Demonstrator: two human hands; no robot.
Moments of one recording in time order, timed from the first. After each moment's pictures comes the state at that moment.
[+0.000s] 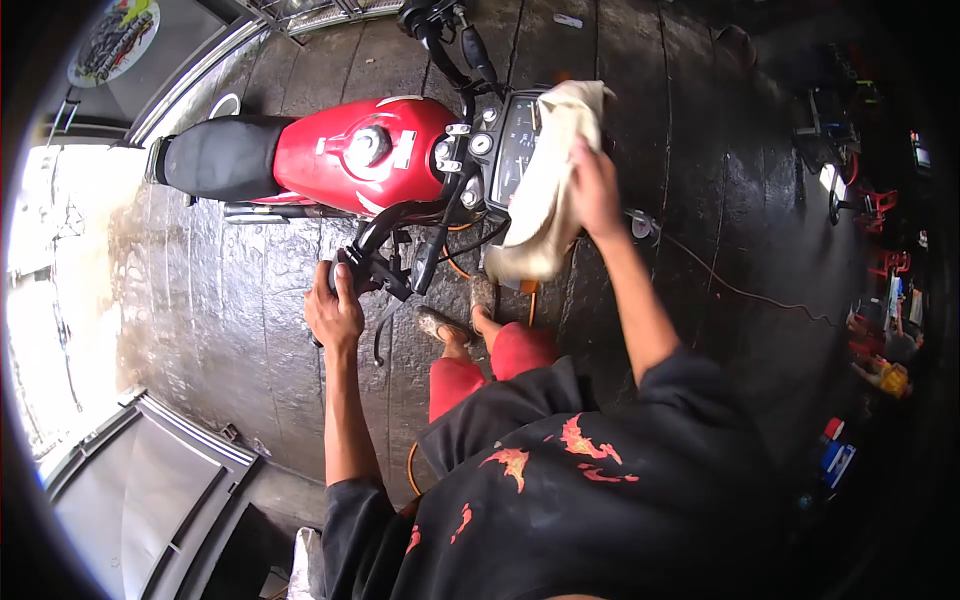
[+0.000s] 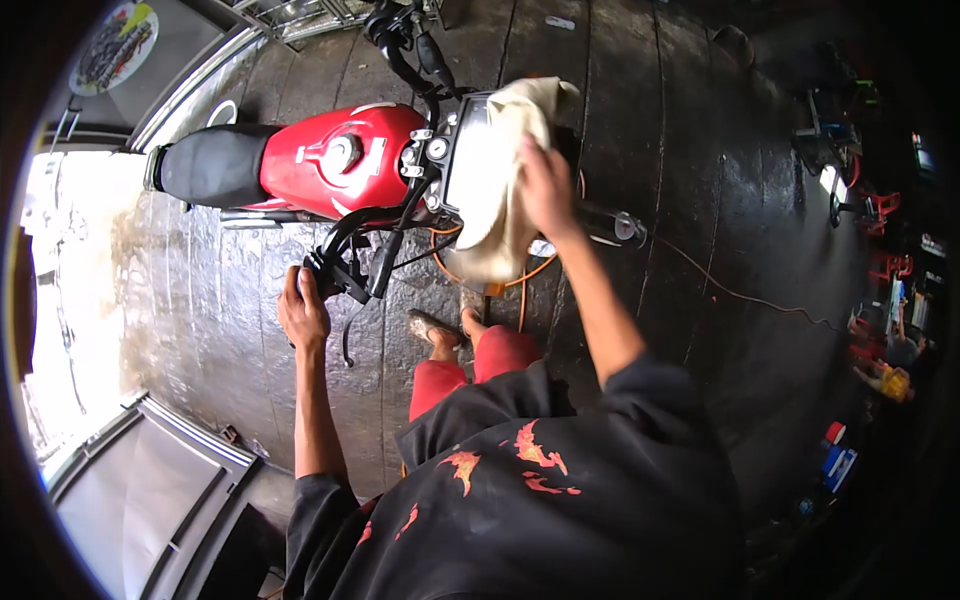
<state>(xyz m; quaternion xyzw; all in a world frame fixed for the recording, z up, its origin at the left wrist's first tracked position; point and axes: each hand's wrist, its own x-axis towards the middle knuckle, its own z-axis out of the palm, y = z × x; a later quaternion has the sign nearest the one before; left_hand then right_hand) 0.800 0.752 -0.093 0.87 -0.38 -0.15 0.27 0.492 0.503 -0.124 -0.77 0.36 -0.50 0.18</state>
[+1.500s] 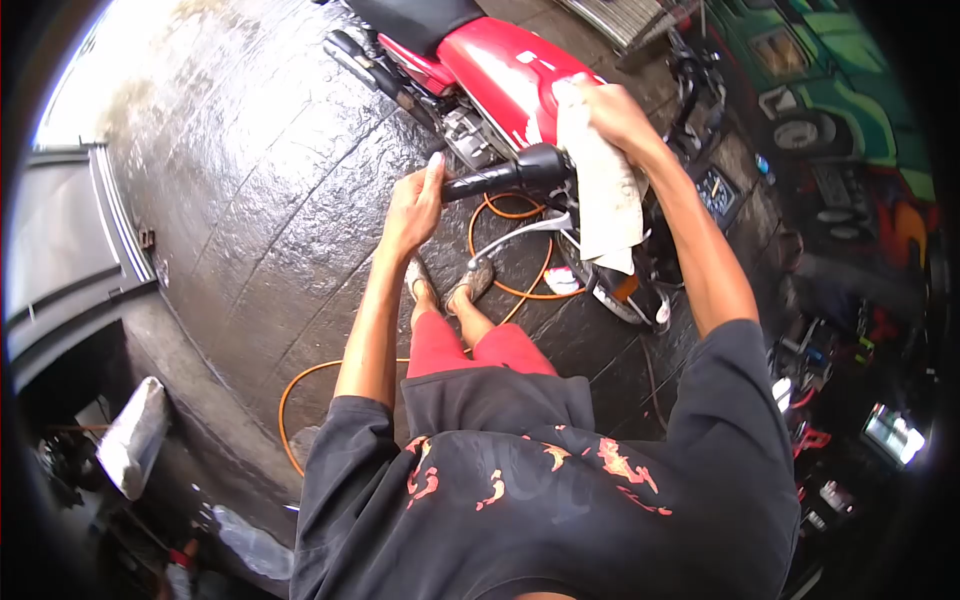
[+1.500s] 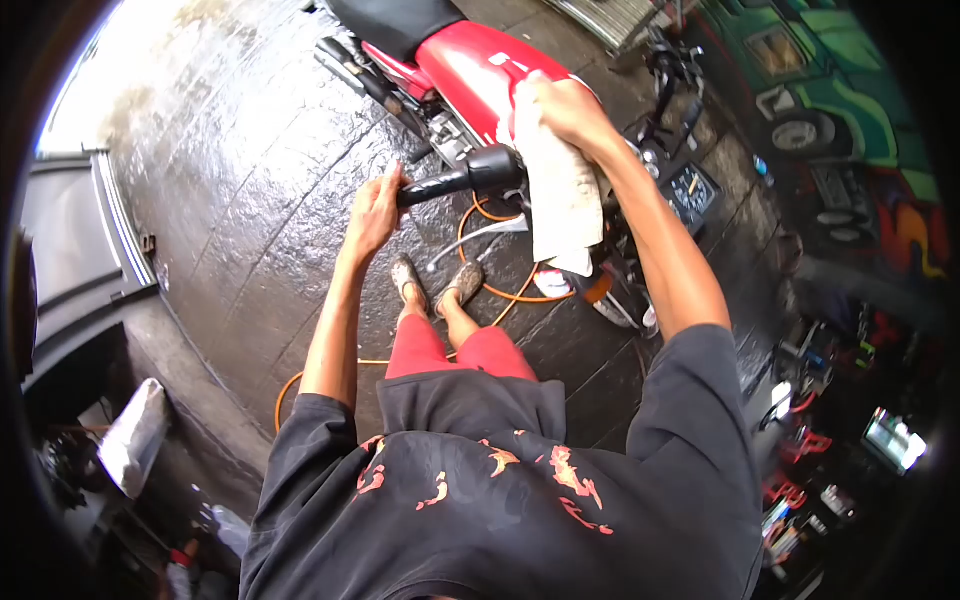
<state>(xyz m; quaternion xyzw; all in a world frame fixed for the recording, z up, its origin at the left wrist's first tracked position) 0.824 0.851 -0.146 0.77 -0.18 -0.30 0.54 0.758 0.547 -0.042 -0.79 0.32 0.08 0.52</state>
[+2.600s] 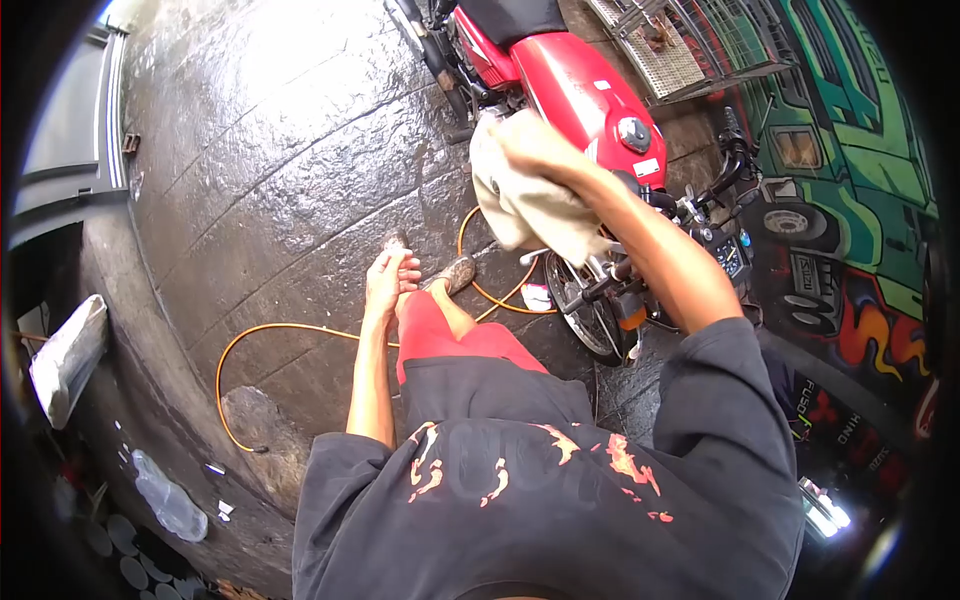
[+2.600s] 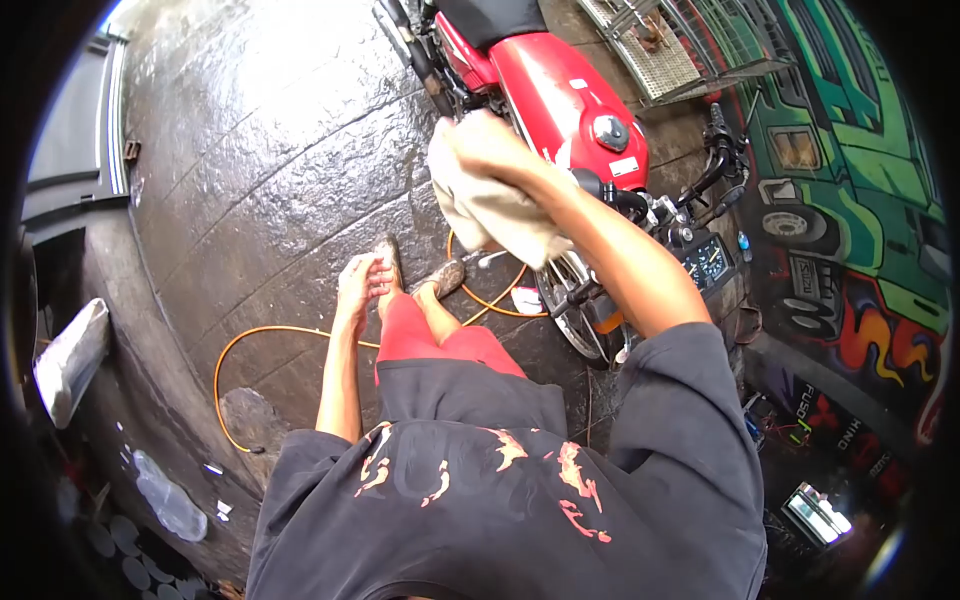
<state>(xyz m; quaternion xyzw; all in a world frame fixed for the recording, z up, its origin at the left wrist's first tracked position) 0.714 1.021 -0.264 0.57 0.25 -0.37 0.69 0.854 0.719 -0.108 -0.93 0.09 0.25 0.27</state>
